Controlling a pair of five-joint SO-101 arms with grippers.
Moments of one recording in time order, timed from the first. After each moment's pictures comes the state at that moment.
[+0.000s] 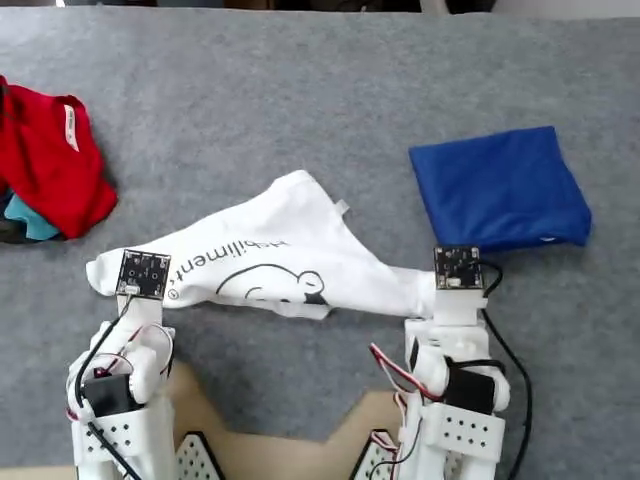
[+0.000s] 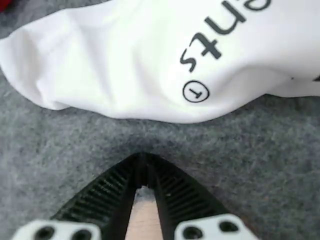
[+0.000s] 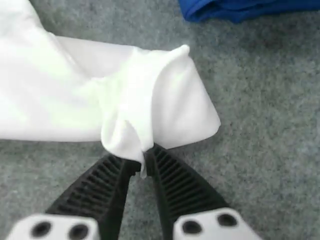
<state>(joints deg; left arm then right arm) -15.6 -101.8 96.7 70.9 -18.6 14.2 -96.0 97.2 66.5 13.8</state>
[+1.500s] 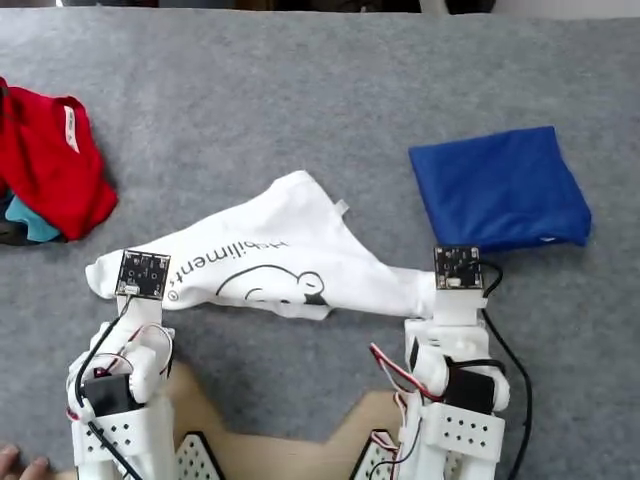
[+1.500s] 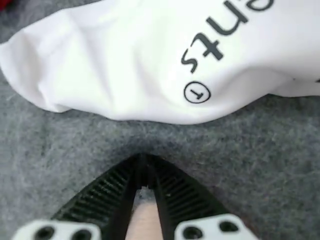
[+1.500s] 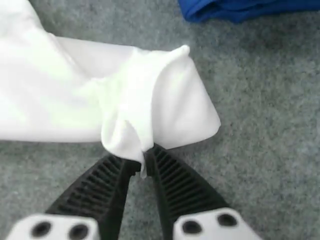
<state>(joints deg) -15.7 -101.8 96.7 71.0 -18.6 14.2 -96.0 97.2 66.5 13.8</state>
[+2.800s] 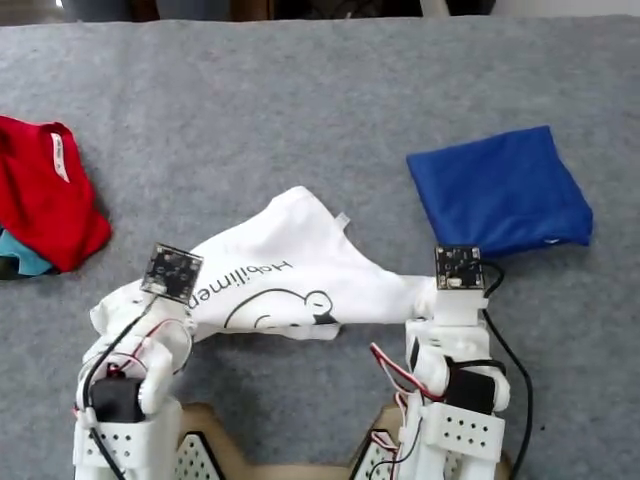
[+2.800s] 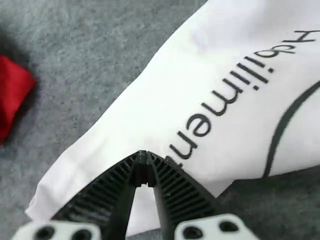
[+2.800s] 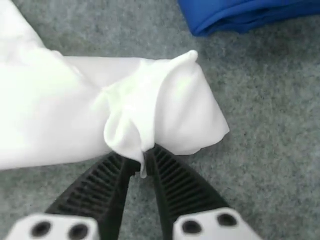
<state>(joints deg) -2.5 -103.7 92.8 68.3 -18.9 14.4 -96.0 97.2 66.5 13.8</state>
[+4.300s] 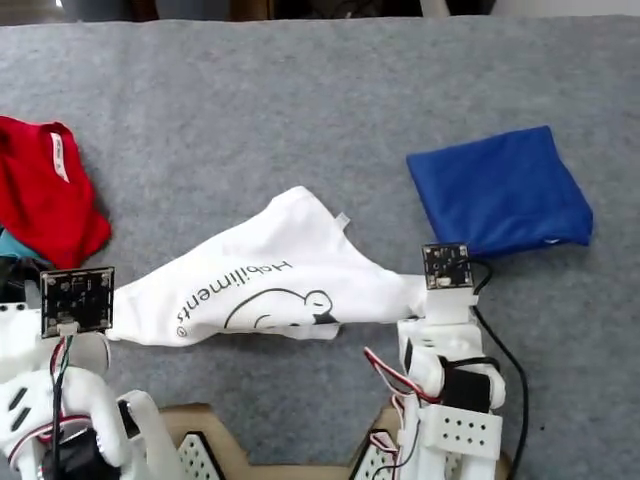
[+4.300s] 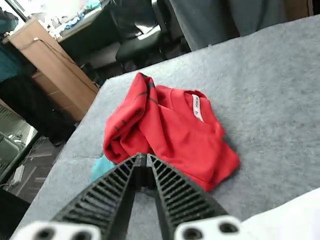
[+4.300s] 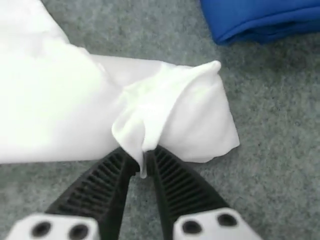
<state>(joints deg) -34.4 -102.2 60.7 68.7 -31.9 10.3 -96.0 97.2 66.5 13.8</state>
